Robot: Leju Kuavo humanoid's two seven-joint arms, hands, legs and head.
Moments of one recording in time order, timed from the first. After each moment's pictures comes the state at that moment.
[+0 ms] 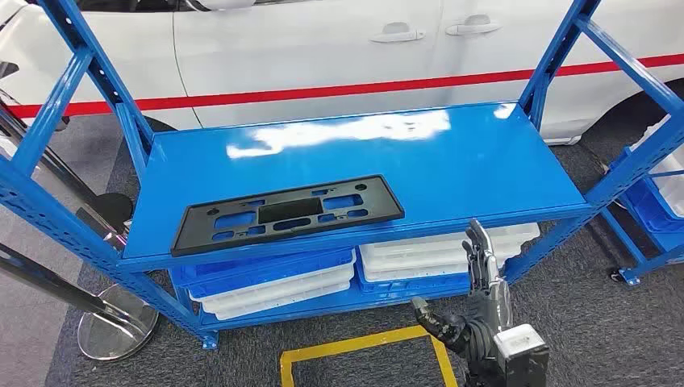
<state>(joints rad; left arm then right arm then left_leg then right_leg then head) 0.02 -0.24 0.97 -0.54 -1.08 0.10 -0.37 0.35 0.24 -0.01 -2.12 0.24 0.03 -0.39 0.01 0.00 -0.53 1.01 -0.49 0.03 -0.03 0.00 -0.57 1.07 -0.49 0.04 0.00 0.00</state>
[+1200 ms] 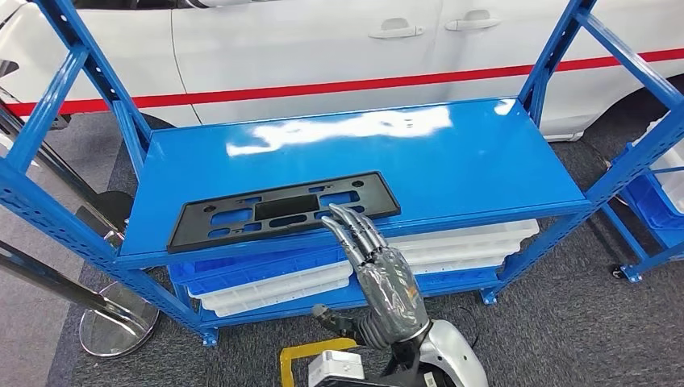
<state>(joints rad) -0.06 -0.17 1.11 -0.40 -1.37 0.13 -0.46 0.09 0.08 0.44 -2.08 1.03 -0.01 -0.10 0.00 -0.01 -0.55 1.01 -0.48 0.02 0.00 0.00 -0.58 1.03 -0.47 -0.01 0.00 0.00</state>
